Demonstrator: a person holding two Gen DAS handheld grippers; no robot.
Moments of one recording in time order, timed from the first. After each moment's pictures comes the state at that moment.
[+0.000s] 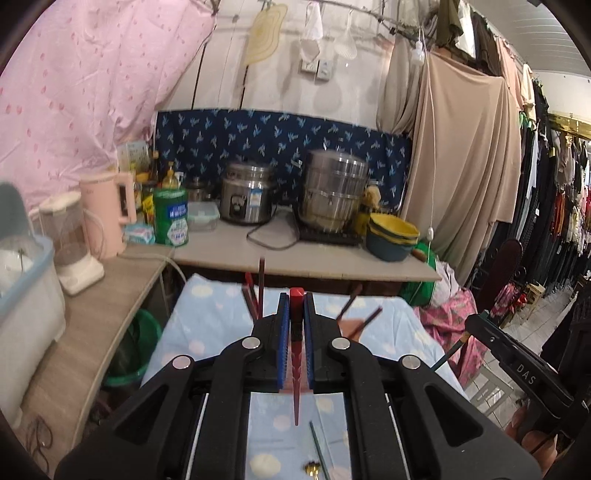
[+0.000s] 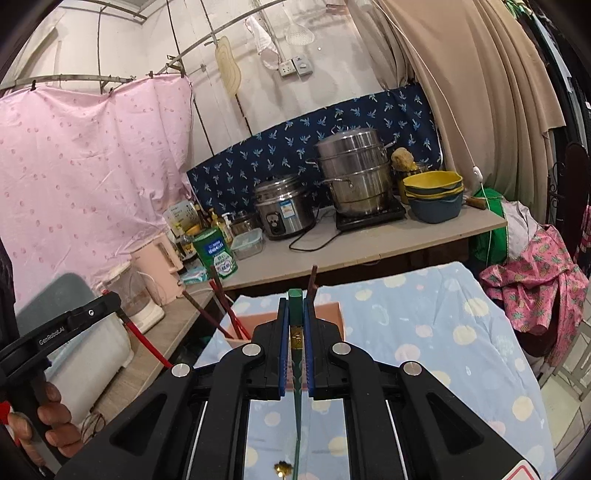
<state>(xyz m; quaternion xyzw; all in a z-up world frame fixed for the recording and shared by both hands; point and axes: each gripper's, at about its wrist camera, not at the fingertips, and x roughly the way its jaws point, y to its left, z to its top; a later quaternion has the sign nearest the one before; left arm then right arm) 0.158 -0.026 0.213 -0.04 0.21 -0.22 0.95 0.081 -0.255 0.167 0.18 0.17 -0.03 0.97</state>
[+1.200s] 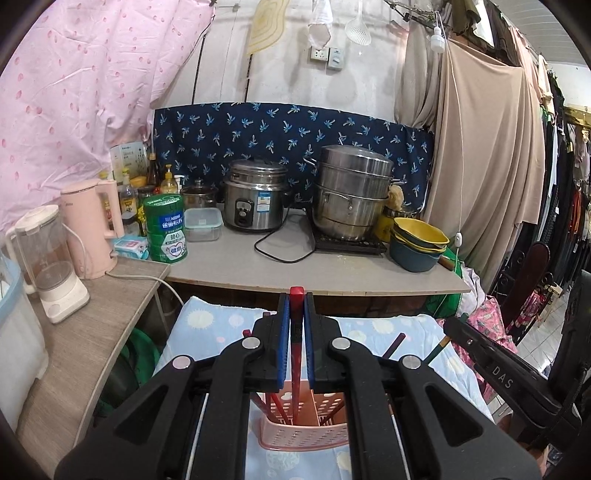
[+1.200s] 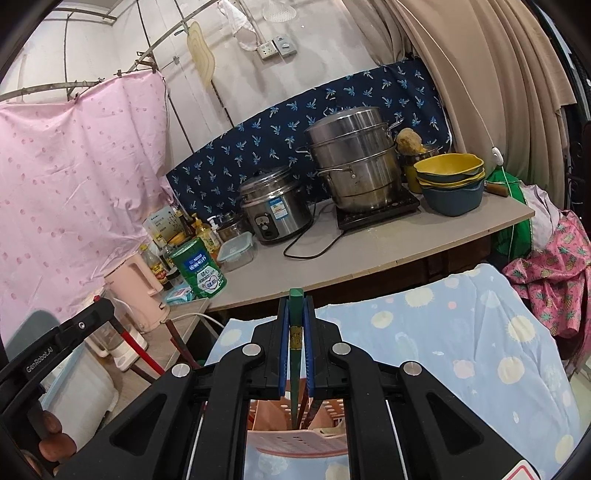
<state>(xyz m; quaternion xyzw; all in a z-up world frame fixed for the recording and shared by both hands) 0.269 -0.062 0.193 -0.03 0.23 -0.19 0.95 0.228 -0.277 0.151 0.21 0.20 -0.04 0.96</state>
